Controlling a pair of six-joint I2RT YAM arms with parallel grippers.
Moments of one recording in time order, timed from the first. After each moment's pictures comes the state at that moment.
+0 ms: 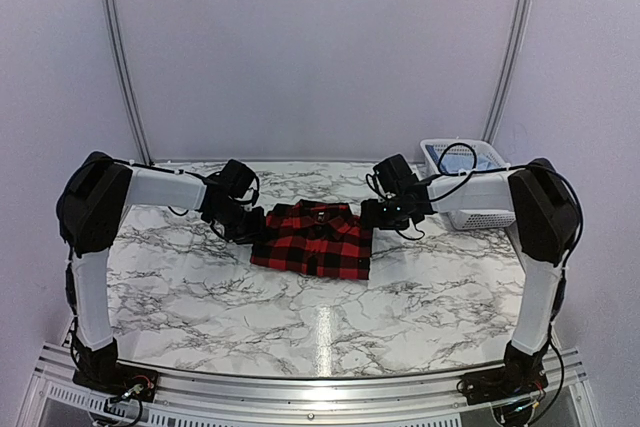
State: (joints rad) left arm -0.55 2.04 1.35 -0.37 0.20 -0.59; right arm 0.57 1.96 1.31 -0.28 0.11 0.43
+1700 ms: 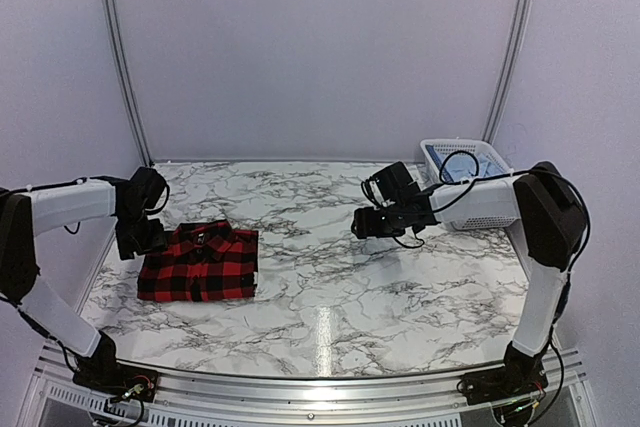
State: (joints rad) left arm -0.20 1.52 0.92 -0.79 -0.33 -0.61; right arm 0.60 1.91 1.21 -0.18 0.03 0.39
